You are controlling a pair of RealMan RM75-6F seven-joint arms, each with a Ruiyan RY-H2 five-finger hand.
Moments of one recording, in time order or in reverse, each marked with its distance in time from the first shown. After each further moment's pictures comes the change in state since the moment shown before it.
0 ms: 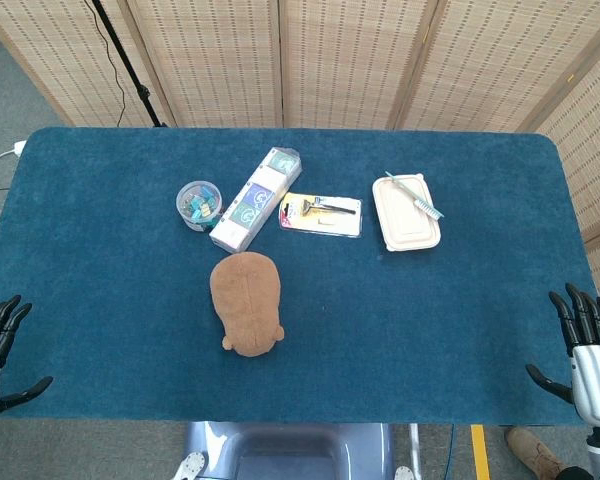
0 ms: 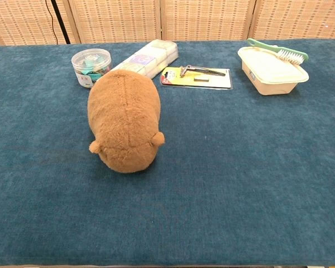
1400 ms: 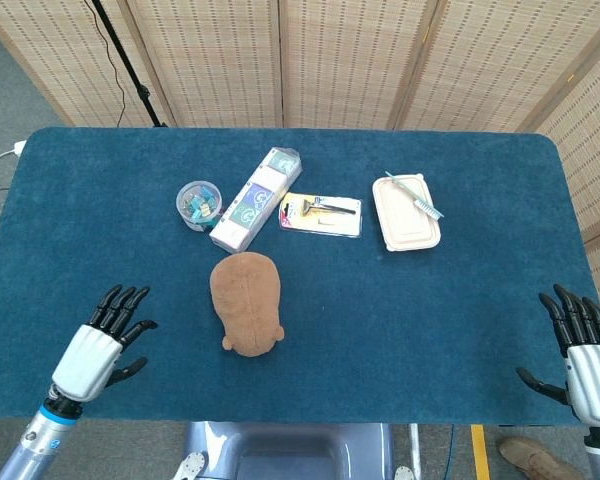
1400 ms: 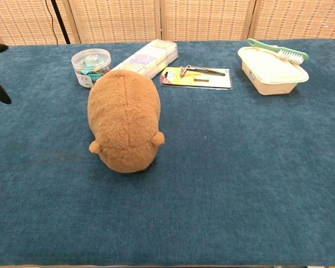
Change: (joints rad) left arm -0.210 -0.302 -0.044 0.115 0.197 -0.140 0.229; right arm 0.009 0.020 -0.010 0.004 -0.027 -0.029 0.116
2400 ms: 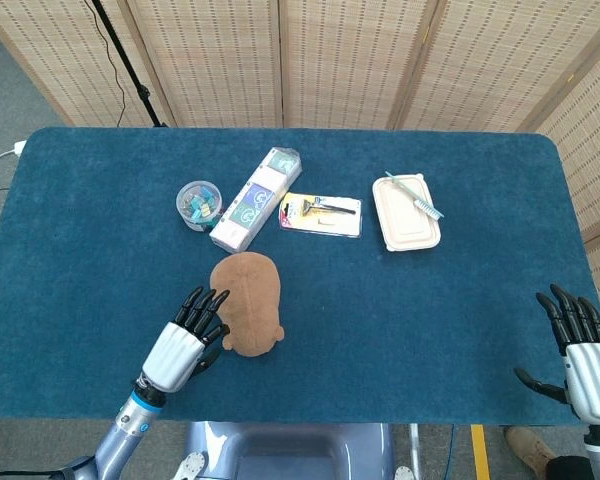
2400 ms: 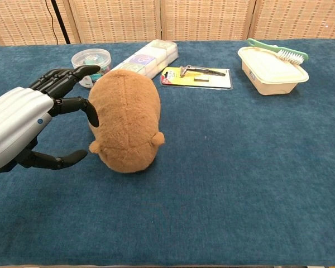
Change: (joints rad) left arm -0.117 -0.398 -0.031 0.246 -0.010 -0.029 0.077; right arm 0.010 0.013 -0.003 0.001 0.005 -0.025 0.048
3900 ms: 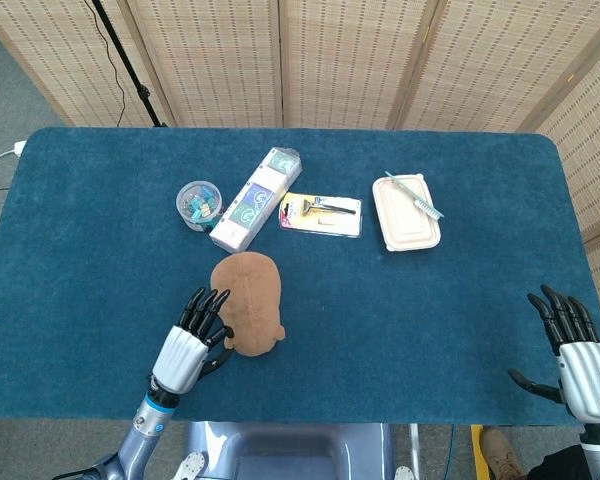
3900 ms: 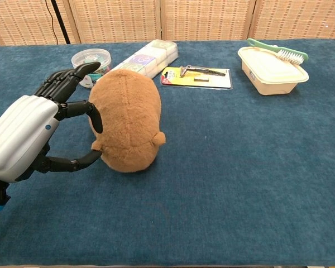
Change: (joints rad) left arm -0.025 -0.233 0.031 0.339 -0.048 0.200 -0.170; right arm 0.014 0.005 -0.011 0.005 -0.019 -0.018 0.043
